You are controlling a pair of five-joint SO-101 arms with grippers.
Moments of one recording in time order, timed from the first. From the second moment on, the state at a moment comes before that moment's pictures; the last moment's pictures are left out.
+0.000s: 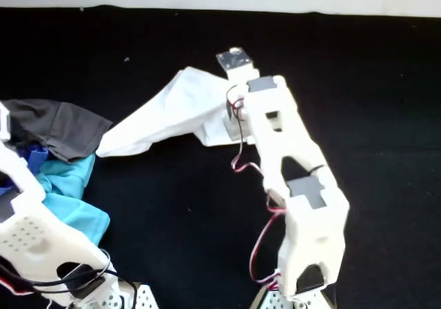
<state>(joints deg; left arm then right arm) -46.1 24.8 -40.0 100.5 -26.6 -19.9 26.5 -9.8 69.4 9.0</state>
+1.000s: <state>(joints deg) -17.0 25.3 -15.3 90.8 -11.6 9.0 35.7 -75.9 100.2 18.9</state>
